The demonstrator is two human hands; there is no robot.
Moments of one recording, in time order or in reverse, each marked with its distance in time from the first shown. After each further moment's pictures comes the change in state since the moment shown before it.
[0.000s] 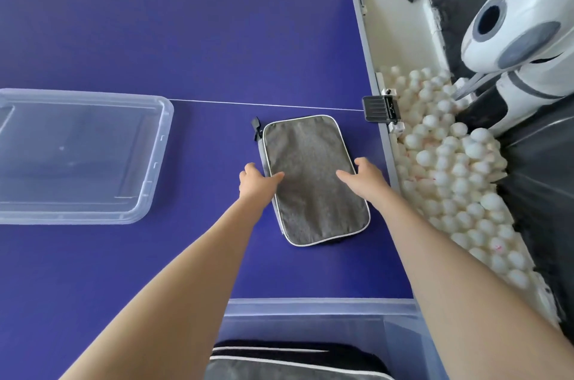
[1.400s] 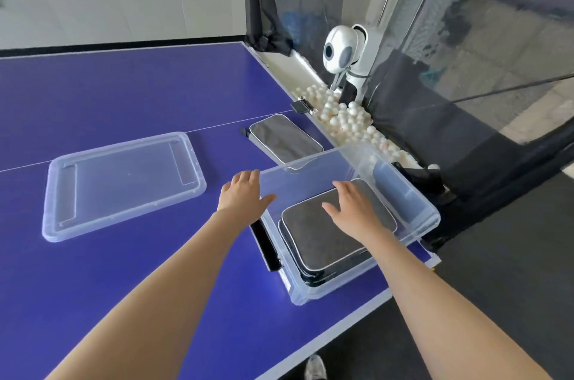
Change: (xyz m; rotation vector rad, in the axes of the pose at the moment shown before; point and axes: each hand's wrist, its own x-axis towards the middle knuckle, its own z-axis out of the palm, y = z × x) left_hand -0.256 -0.143 -0.244 1.000 -0.078 1.008; right_hand -0.454 -0.025 0.139 -0.296 0.476 -0.105
